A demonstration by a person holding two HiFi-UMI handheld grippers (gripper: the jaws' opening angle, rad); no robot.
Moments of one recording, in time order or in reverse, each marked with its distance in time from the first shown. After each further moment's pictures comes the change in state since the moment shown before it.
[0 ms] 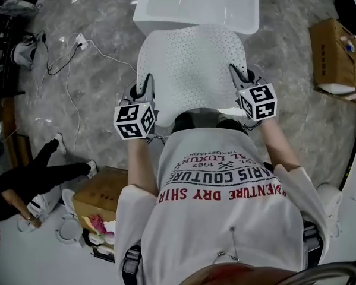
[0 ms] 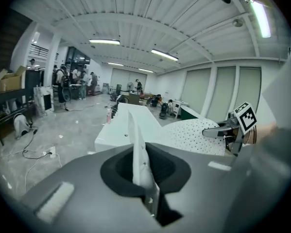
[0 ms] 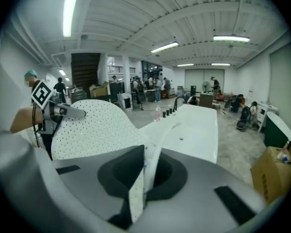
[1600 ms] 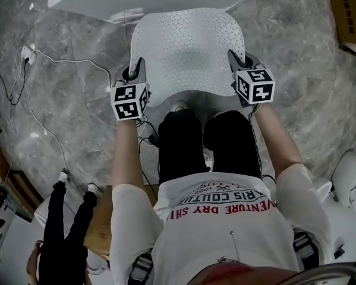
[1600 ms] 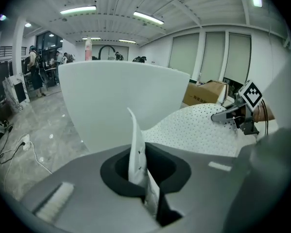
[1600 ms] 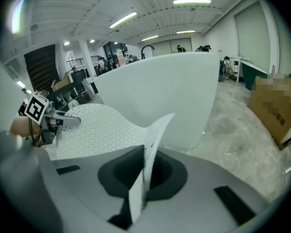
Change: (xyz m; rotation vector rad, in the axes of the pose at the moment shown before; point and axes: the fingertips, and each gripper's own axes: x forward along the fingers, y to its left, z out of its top) left arm 0.344 0.119 -0.375 0.198 0.280 -0.135; right arm 0.280 -0.076 -0.408 0.352 0.196 -0.199
